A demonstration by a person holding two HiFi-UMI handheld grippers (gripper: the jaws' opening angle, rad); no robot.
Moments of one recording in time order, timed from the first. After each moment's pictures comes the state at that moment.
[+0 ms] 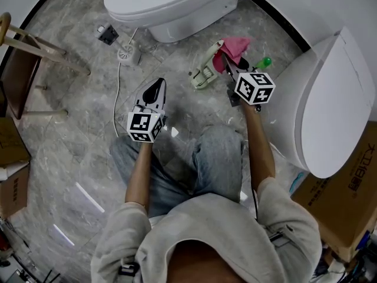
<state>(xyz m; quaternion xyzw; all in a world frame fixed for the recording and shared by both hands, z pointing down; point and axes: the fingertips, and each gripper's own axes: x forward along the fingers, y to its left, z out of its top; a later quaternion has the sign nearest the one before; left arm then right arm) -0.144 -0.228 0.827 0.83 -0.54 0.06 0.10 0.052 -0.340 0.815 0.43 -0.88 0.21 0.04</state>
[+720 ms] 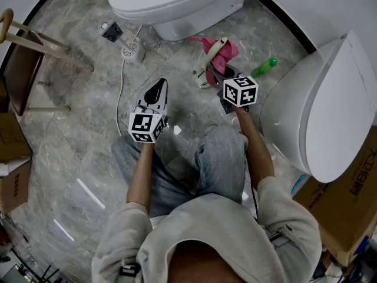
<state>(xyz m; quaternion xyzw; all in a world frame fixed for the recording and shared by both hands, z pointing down) -0.153 -0.225 0.834 0.83 -0.55 0.07 0.10 0.001 -0.314 0.904 0.37 -0.88 0.25 0.13</state>
